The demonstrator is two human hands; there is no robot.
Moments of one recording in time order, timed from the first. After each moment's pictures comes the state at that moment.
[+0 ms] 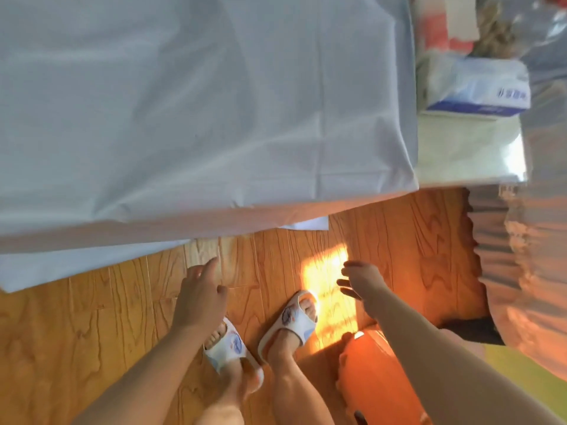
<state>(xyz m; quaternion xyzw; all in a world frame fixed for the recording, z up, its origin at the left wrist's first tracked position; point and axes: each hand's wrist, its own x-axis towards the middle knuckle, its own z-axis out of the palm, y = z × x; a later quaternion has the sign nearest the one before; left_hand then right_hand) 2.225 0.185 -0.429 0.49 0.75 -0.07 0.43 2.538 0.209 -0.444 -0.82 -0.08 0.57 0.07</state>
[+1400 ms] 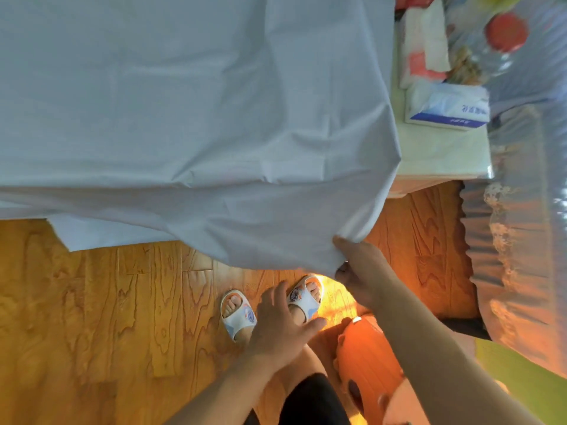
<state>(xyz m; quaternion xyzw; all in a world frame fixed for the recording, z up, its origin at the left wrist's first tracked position) 2.319 0.060 -0.306 0.47 0.69 -0.04 0.55 2.471 0.177 -0.268 -0.68 -0.03 0.67 0.29</state>
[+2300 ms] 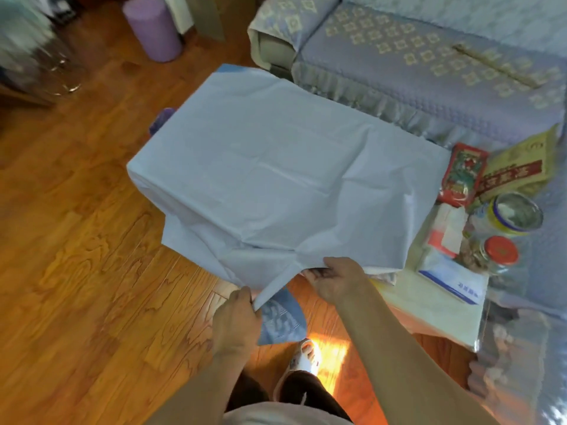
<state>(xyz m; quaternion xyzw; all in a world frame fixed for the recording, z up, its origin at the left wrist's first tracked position) 2.294 0.106 -0.125 0.32 0.91 0.05 0.25 2.402 0.289 -0.042 -0.55 0.12 0.80 0.23</state>
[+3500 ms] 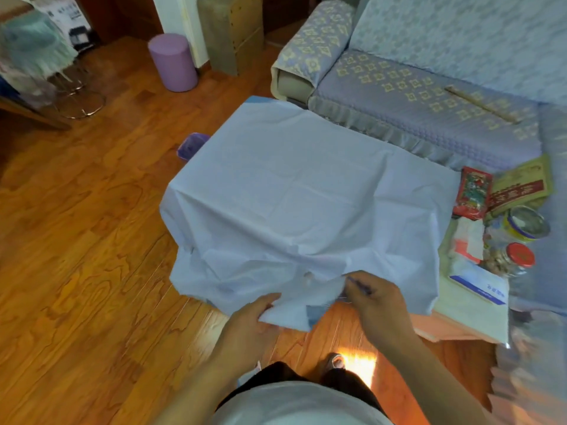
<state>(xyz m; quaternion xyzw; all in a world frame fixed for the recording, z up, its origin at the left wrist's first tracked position) 2.151 -0.029 -0.040 0.41 0.76 0.32 0.40 2.337 0.116 0.060 -0.50 -0.68 0.50 0.20</state>
